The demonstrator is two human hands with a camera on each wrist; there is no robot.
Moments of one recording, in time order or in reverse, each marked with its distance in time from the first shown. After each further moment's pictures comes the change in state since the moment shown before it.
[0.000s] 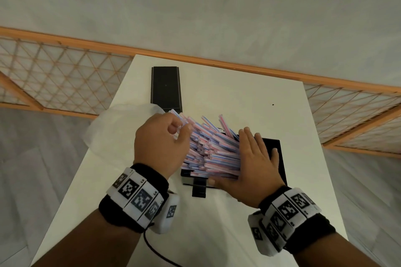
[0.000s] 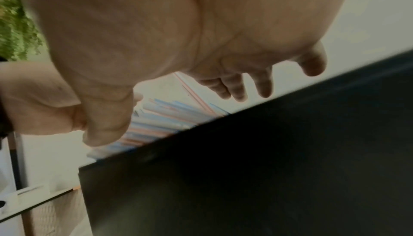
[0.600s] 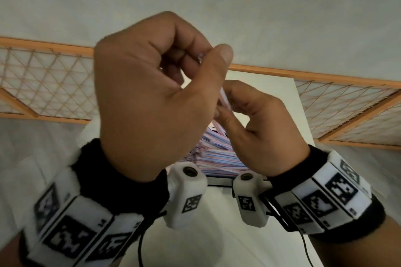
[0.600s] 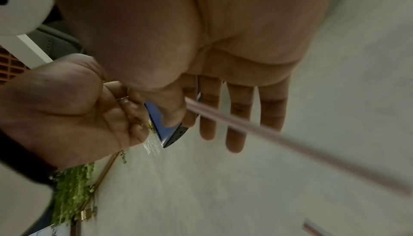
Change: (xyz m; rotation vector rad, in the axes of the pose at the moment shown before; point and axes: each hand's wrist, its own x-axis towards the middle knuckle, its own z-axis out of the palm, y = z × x) left_hand 0.010 0.128 -0.092 -0.439 0.139 0.402; right_hand -0.018 -0.053 -0.105 0.587 0.450 -0.596
